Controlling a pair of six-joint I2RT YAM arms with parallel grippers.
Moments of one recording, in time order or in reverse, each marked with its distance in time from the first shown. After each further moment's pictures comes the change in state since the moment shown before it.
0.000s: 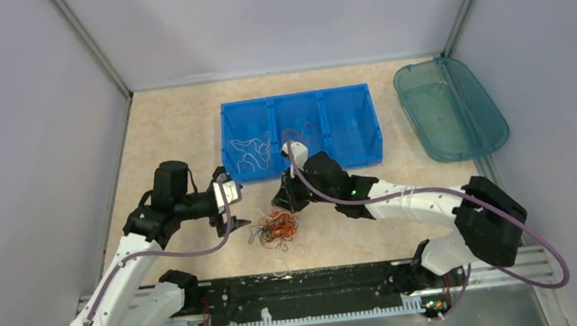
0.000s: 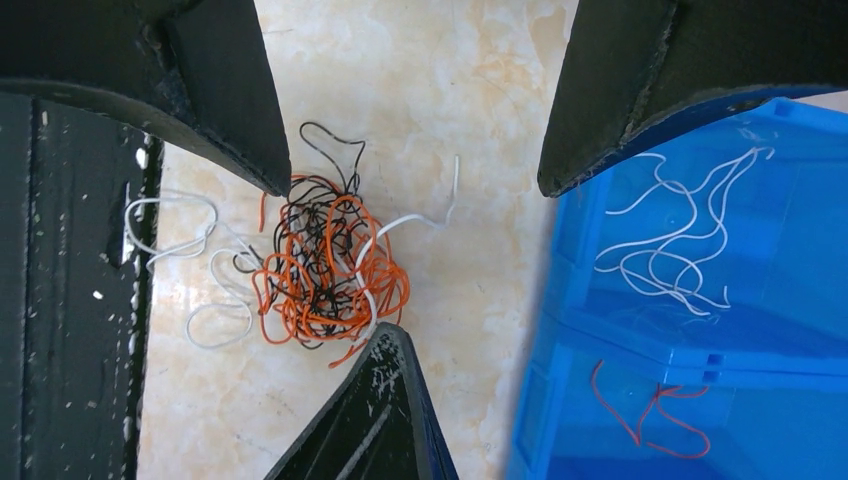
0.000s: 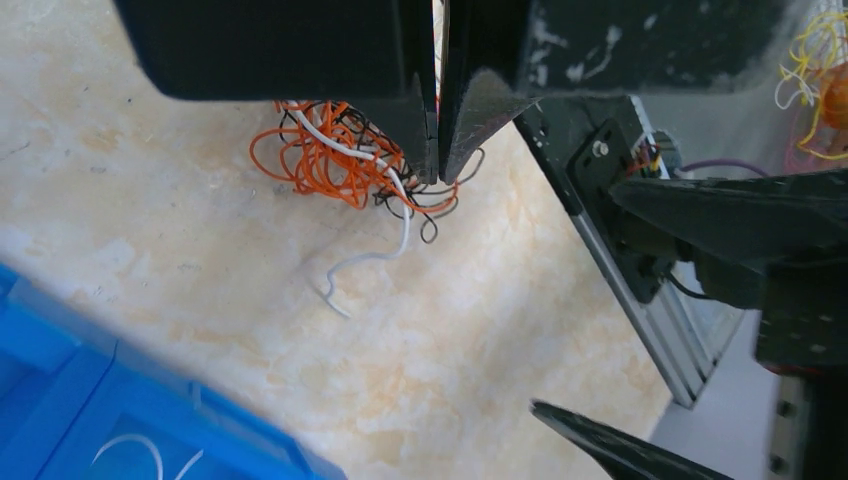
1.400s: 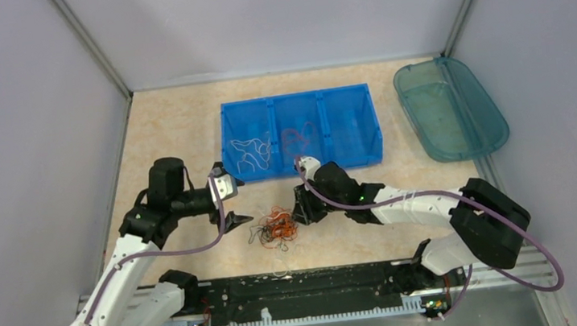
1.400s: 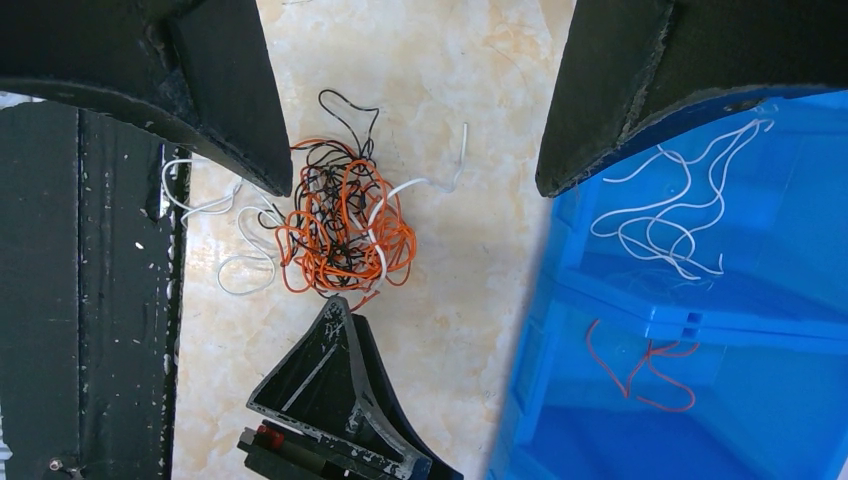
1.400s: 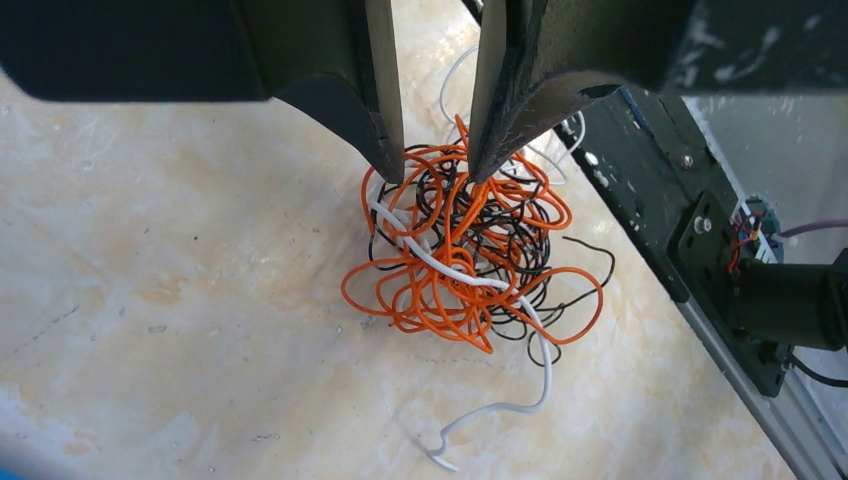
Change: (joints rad) left arm 0.000 -0.009 0.040 0.038 0.065 -0.127; right arm -0.059 -0.042 -0.141 -0.057 -0.044 -0.039
